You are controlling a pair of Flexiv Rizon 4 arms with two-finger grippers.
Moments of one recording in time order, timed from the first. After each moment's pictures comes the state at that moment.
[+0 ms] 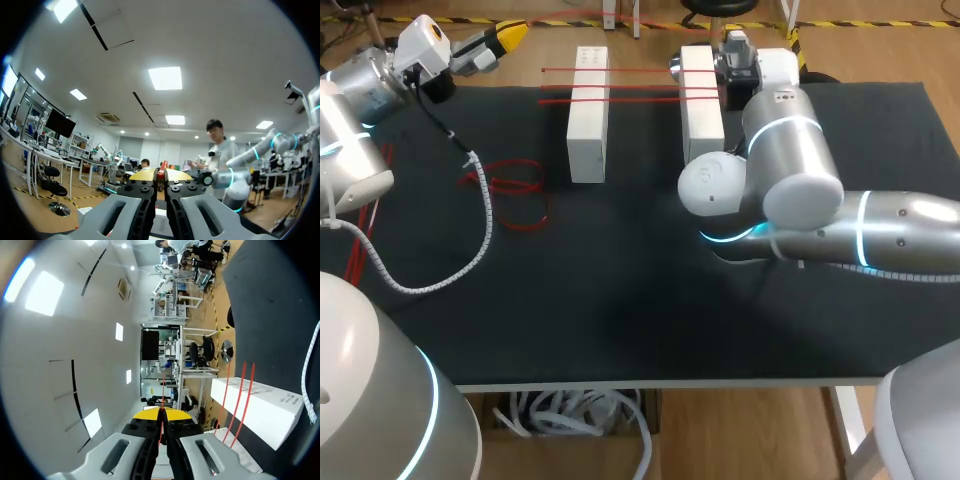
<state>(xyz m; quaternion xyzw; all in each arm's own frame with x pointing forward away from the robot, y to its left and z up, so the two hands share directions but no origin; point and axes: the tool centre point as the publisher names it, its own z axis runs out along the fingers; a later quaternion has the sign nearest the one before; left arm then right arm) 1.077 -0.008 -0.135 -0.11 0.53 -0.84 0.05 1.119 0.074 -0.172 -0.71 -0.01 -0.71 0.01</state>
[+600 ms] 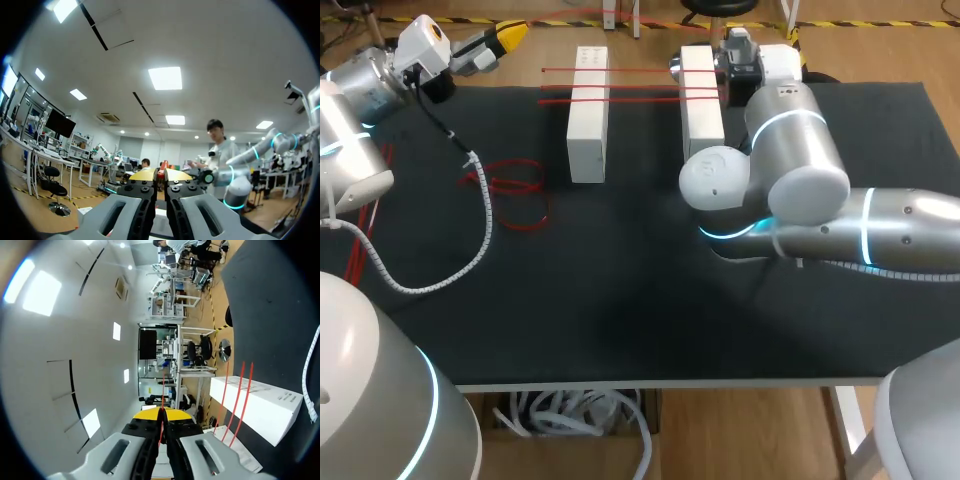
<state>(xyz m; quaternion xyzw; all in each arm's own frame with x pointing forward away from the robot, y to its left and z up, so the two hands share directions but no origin) 1.077 -0.008 -0.135 -0.11 0.53 -0.84 0.05 1.116 0.074 -0.171 -0.71 -0.02 -0.70 0.02</state>
